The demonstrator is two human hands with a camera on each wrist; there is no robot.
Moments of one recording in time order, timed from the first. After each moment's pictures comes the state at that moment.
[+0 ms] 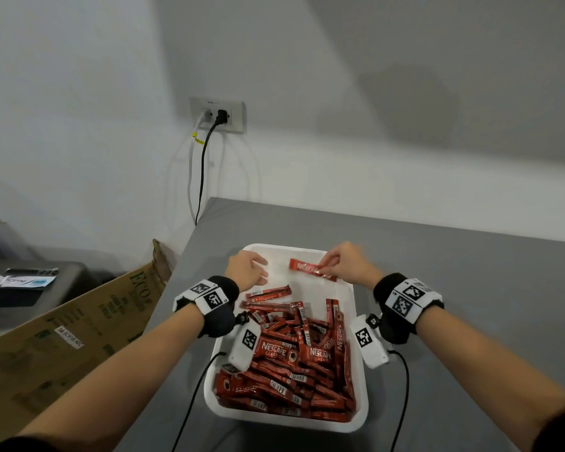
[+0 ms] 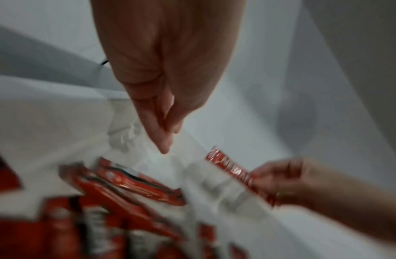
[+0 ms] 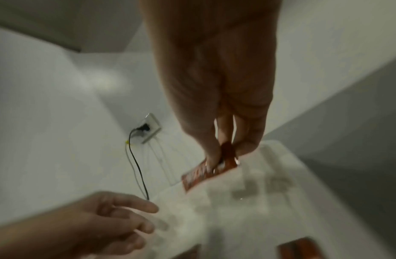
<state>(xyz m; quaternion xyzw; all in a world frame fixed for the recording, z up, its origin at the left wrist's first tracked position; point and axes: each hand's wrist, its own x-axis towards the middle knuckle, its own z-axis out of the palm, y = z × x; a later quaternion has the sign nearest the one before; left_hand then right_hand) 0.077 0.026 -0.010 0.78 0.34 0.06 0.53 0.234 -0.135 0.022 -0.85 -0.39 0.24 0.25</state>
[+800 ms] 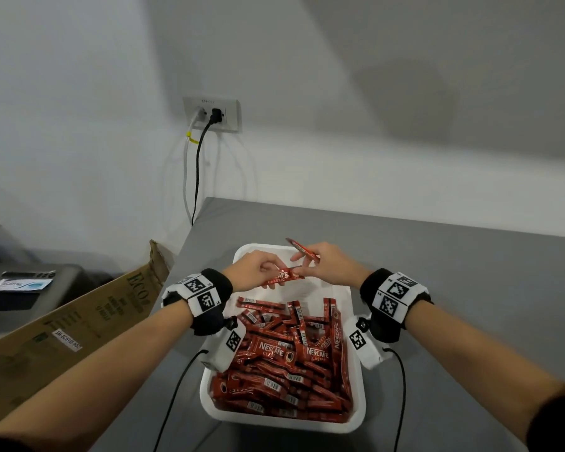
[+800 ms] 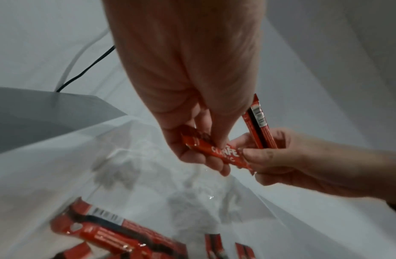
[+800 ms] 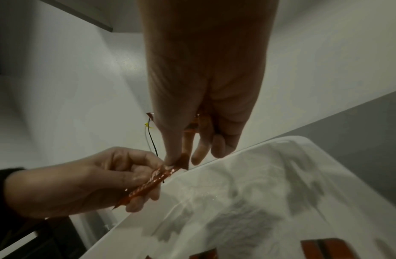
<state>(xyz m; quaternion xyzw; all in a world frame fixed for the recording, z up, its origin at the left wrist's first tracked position) 0.078 0.022 0.009 0.85 0.15 -0.04 0.51 0.215 -0.121 0.026 -0.80 -0.48 0.25 0.25</state>
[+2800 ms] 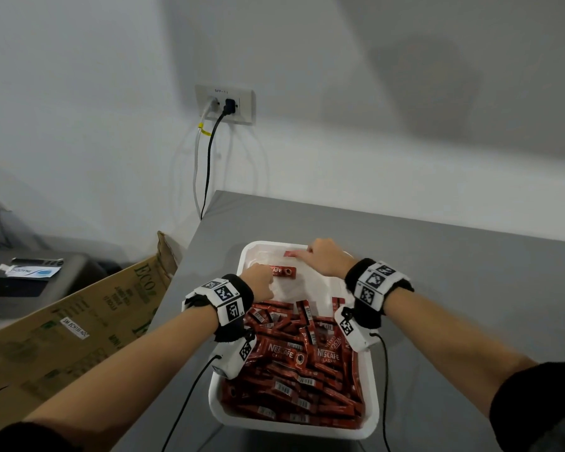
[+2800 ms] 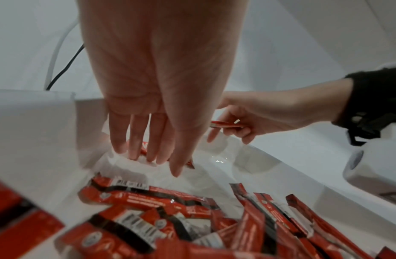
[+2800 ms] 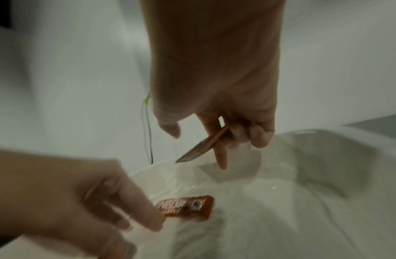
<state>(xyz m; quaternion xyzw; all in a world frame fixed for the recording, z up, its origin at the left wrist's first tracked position) 0.085 0.023 -0.018 0.94 0.25 -0.14 0.21 0.227 -0.071 0.003 -0.87 -0.44 0.21 0.11</state>
